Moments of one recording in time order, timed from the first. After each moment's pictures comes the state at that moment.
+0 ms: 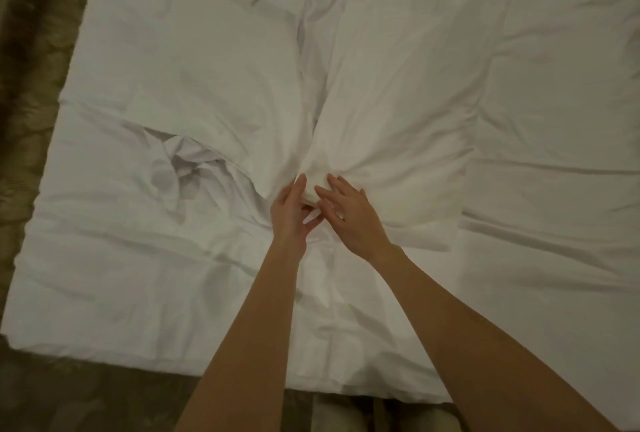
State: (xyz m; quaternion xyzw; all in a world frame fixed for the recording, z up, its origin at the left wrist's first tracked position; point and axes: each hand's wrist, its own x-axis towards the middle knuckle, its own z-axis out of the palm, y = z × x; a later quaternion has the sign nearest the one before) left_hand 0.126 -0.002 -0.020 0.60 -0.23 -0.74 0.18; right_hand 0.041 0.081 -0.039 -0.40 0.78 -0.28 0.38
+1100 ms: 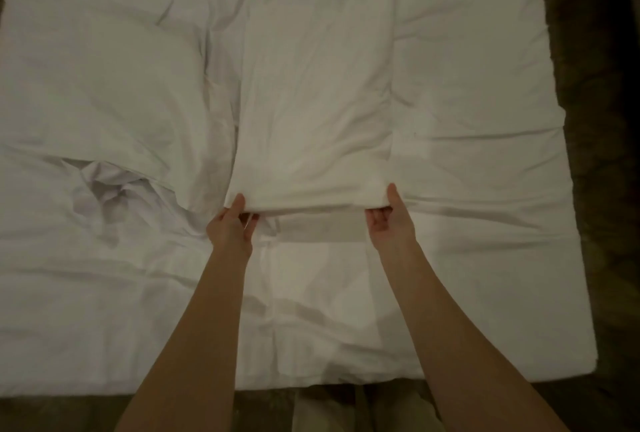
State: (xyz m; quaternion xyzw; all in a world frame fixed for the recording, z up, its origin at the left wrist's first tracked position) left_hand 0.095 0.032 -0.022 0.67 -0.19 -0.68 0.24; right_hand -0.050 0.188 -0.009 0.46 0.39 -0.74 0.31
